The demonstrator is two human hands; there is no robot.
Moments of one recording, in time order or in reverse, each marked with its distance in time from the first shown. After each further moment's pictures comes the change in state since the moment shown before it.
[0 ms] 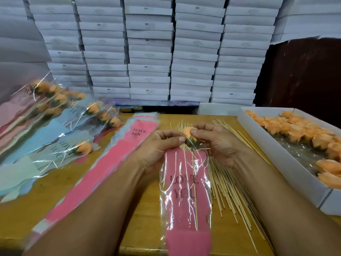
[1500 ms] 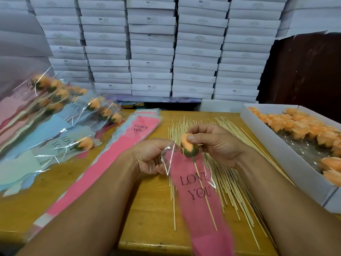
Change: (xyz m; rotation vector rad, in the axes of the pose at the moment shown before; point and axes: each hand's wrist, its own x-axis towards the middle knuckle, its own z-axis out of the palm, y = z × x) left_hand -0.002 0.000 -0.024 0.087 -0.176 -0.497; right_hand -0.003 0.006 0.006 -0.115 -0.225 -0.135
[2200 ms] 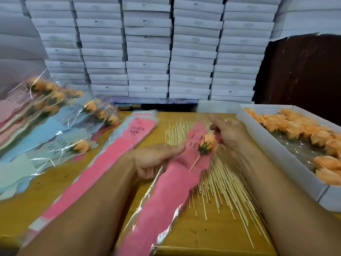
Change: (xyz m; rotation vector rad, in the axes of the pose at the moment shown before) left_hand 0.000 -0.005 0.007 0.130 -0.164 0.058; right_hand 0.009 0.004 -0.033 0.073 0.725 0.015
